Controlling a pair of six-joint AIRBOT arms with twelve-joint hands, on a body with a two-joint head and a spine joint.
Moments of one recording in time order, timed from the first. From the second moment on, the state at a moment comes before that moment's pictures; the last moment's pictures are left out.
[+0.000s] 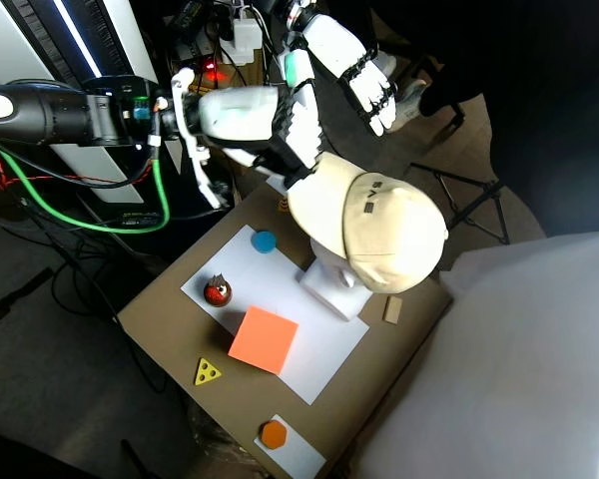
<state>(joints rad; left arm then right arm) 1.30 -1.33 0.82 -0.93 -1.65 1.26 -0.81 -1.65 1.05 0.40 1.19 -2.09</state>
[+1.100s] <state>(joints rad) 1.25 -1.36 0.88 -0.96 -1.59 1.26 -0.83 -1.65 1.02 0.51 1.13 -2.11</state>
